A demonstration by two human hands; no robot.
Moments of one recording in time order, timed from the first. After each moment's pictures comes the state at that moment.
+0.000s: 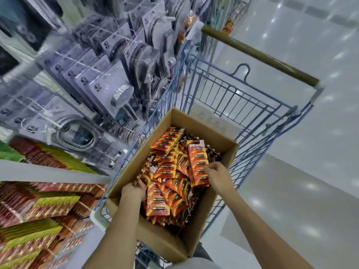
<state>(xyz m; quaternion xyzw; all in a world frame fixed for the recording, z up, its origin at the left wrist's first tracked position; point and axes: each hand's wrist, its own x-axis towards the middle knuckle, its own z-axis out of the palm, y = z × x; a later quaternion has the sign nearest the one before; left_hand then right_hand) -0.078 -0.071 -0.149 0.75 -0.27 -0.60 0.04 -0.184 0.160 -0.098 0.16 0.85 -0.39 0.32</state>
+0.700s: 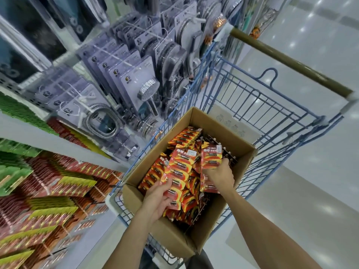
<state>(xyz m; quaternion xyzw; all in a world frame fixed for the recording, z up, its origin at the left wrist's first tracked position) -0.033 -0.032 -0.106 0.53 -0.34 -0.77 -0.10 -0.188 0.132 -0.155 0.13 0.89 -0.30 0.31</state>
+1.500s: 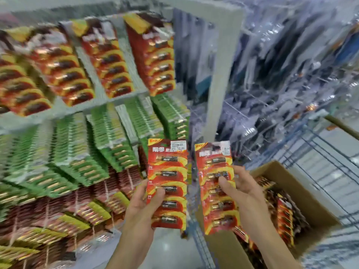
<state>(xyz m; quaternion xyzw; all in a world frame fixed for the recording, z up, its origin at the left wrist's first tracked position) 0.221 -0.117 0.126 0.41 -0.38 -0.76 0.33 0.028 0.000 0.134 -0.19 0.58 -0.67 0.41</state>
